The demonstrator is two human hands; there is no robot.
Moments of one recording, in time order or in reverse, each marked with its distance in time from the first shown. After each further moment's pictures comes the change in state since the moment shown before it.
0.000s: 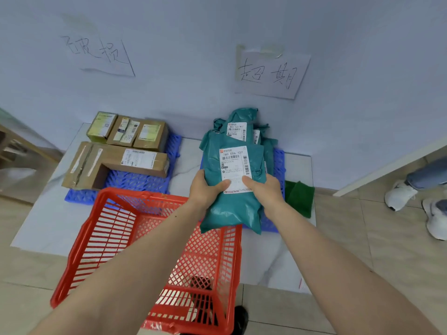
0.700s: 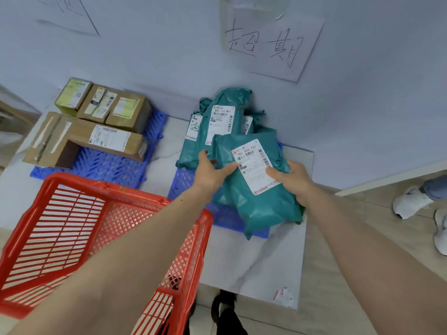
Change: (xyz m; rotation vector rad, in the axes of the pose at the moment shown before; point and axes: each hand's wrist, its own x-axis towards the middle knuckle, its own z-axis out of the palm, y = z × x) left_hand 0.079 -0.011 0.111 0.032 0.062 -0.090; right_hand 0.124 -0.009 -0.127 -0.205 -0.257 0.022
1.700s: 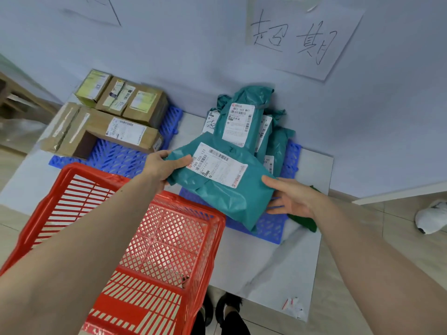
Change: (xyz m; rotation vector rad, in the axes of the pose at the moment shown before) left_hand 0.014 0.000 -0.131 -0.124 0.159 -0.244; right_hand 0.002 0.004 0.030 0.052 -0.377 0.414
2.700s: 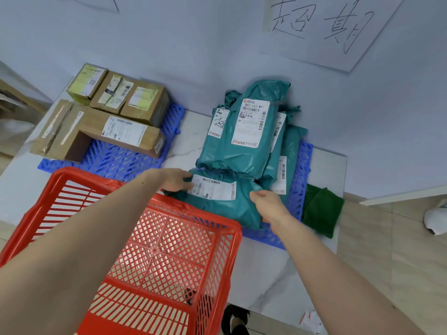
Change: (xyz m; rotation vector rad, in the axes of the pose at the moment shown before) left_hand 0.072 -0.014 -0.009 1.480 -0.462 0.097; right_hand 0.090 0.045 0.082 -0.187 0.458 -0.122
